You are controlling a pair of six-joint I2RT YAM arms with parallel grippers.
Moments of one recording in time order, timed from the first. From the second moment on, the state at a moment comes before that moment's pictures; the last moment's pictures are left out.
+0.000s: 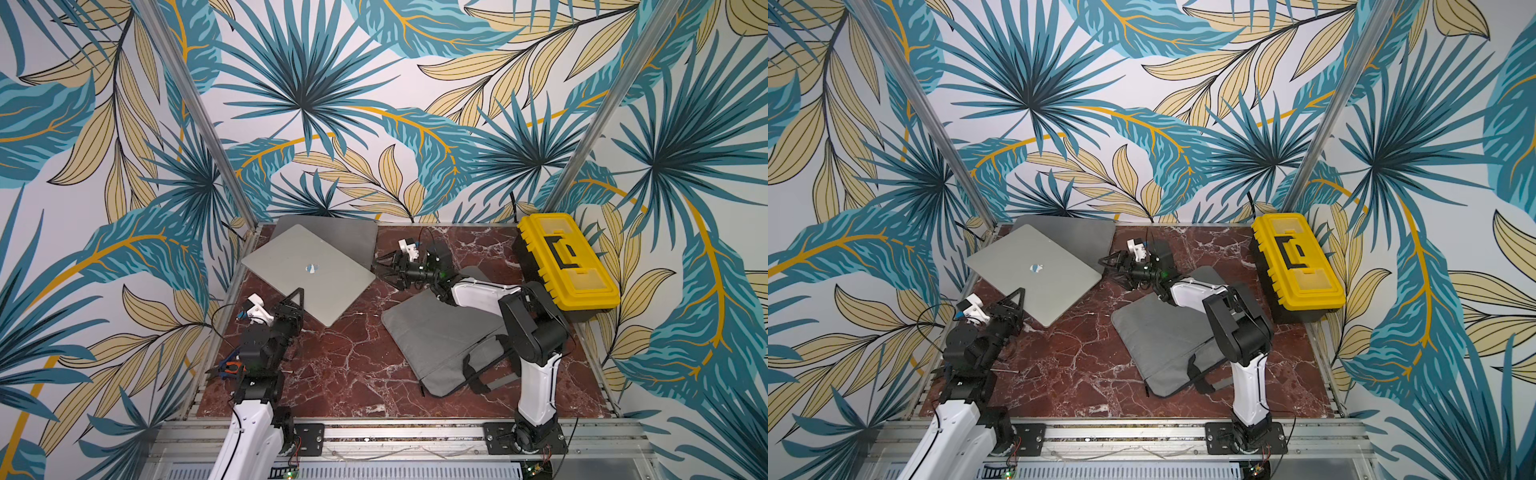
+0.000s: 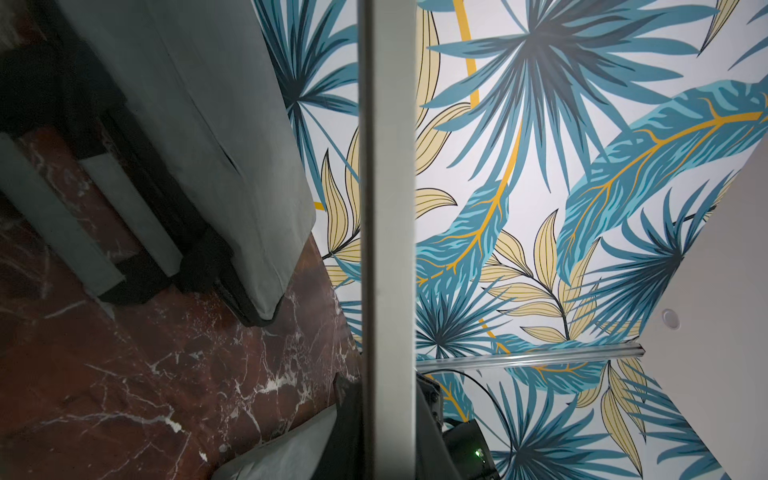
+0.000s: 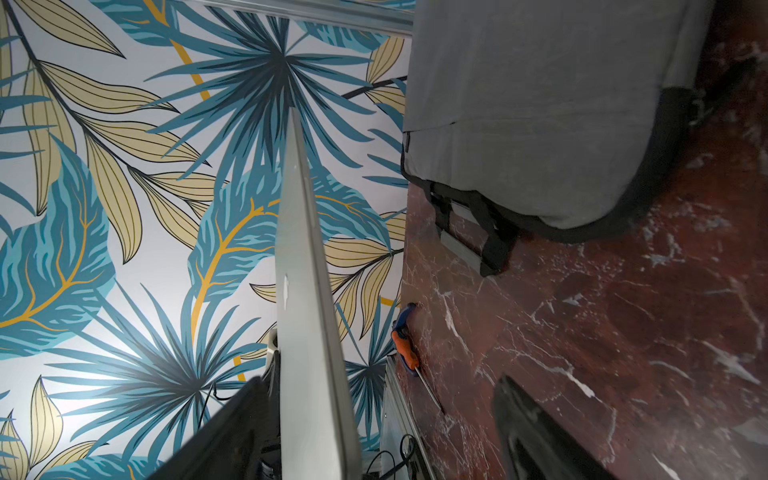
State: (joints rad) left arm 0.05 0.59 0.24 0.35 0.23 -1.43; right arm 0.50 1.99 1.25 0.53 -0.74 1.26
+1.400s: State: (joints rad) left arm -0.01 0.88 0.32 0.67 -0.08 -1.34; right arm 0.70 2.09 1.46 0.56 -0.47 1.36
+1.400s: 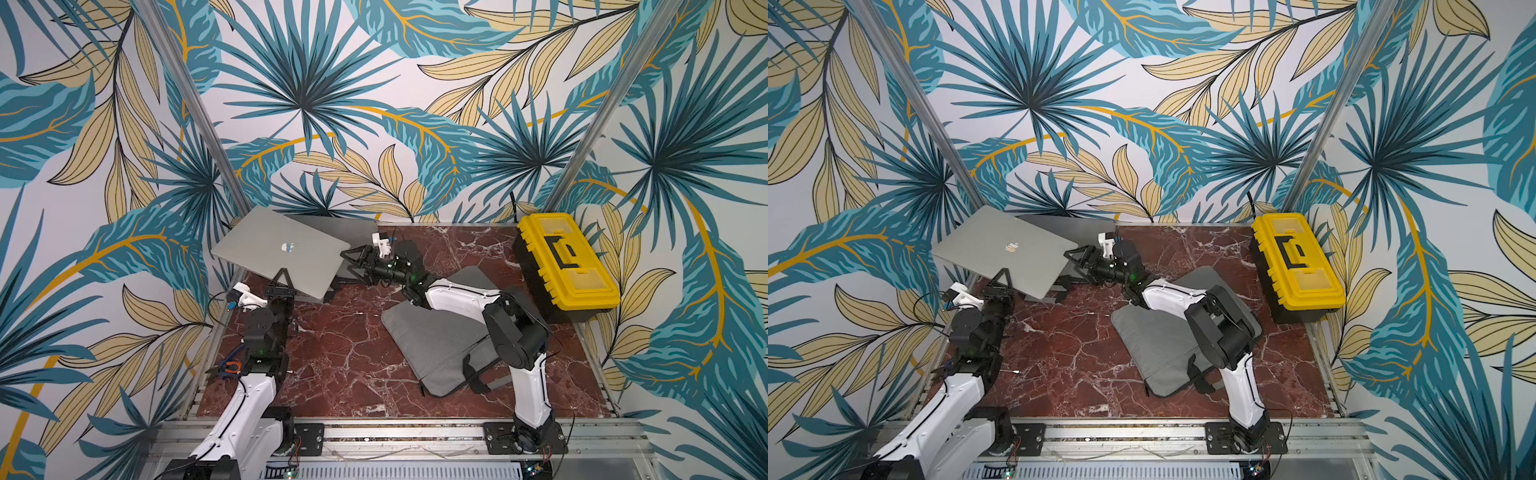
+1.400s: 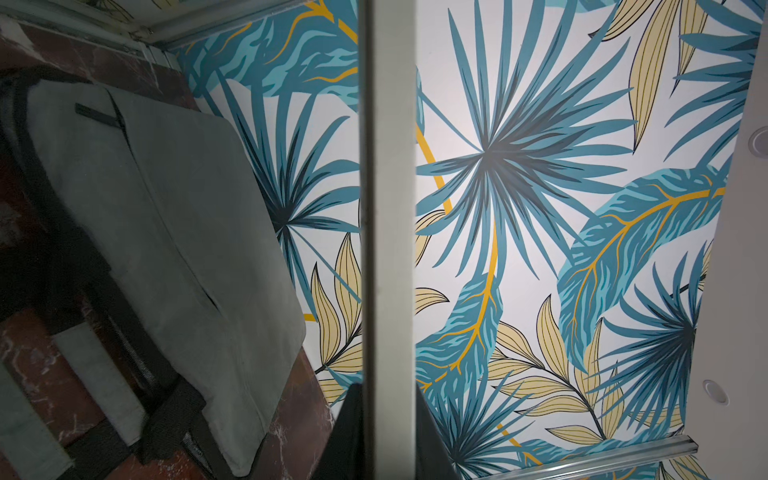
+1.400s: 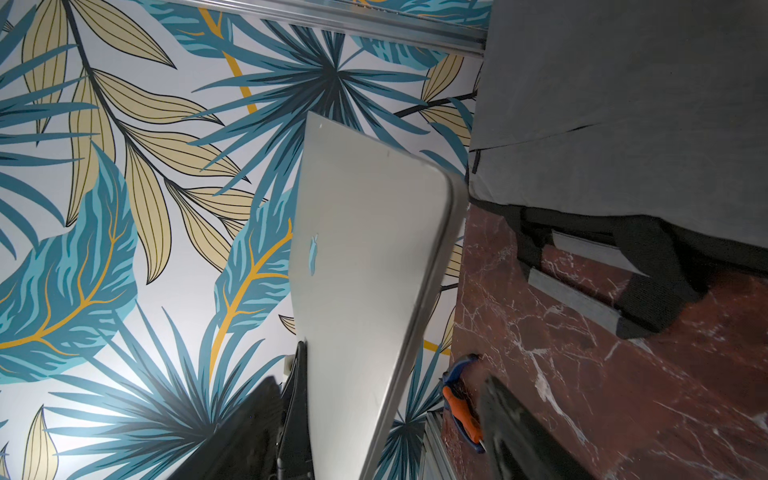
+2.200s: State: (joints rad) left arm -0.07 0.90 0.32 0.70 -0.14 -1.38; right arm 0.74 2.22 1.64 0.63 -0.42 1.41
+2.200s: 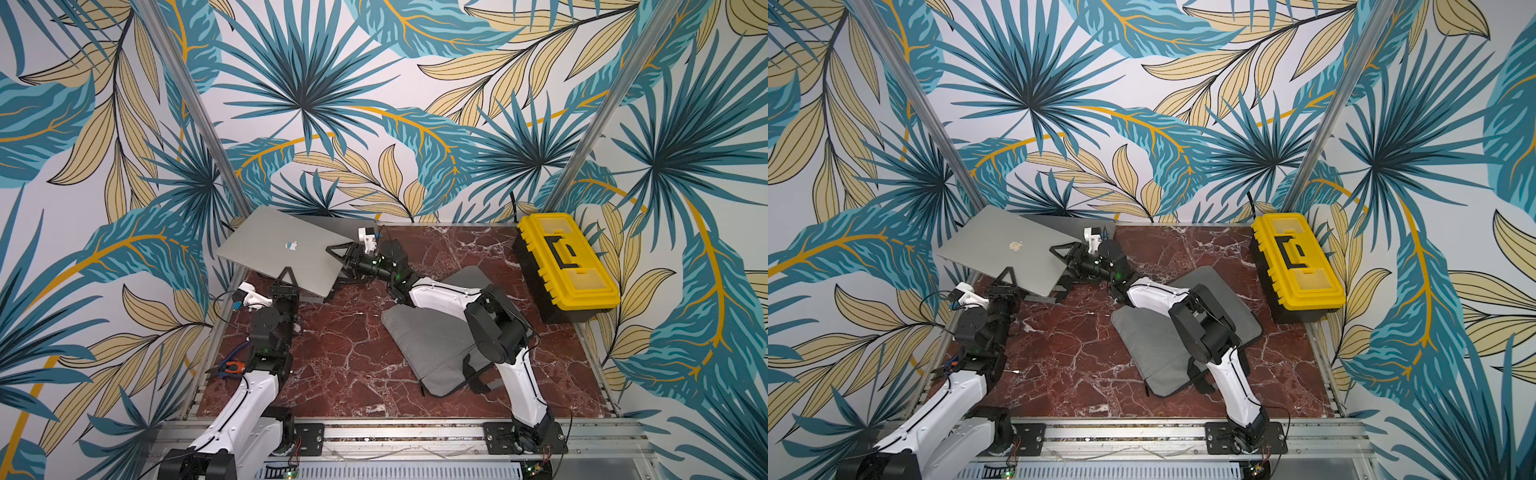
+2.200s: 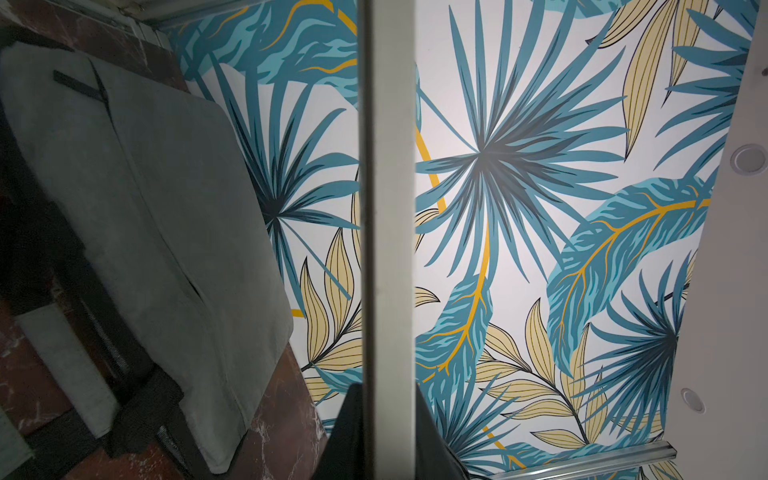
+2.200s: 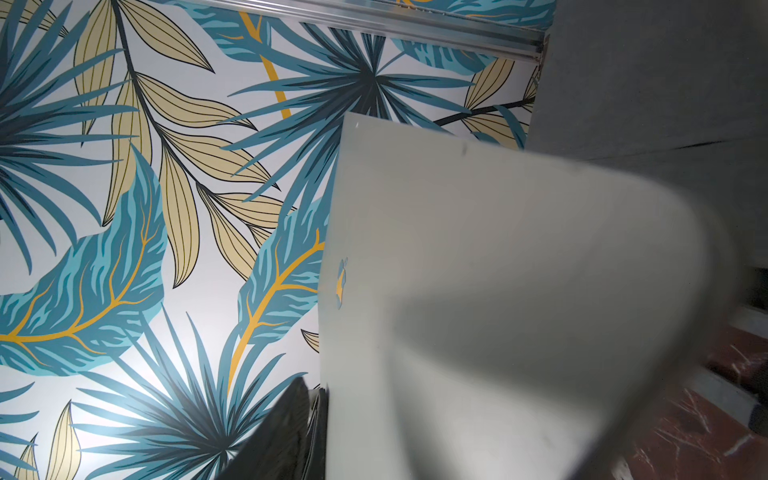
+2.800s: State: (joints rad) left arm -0.12 0.93 0.32 0.75 -0.17 -1.37; right arm 0.75 2.26 1.68 0.64 -0.42 1.44
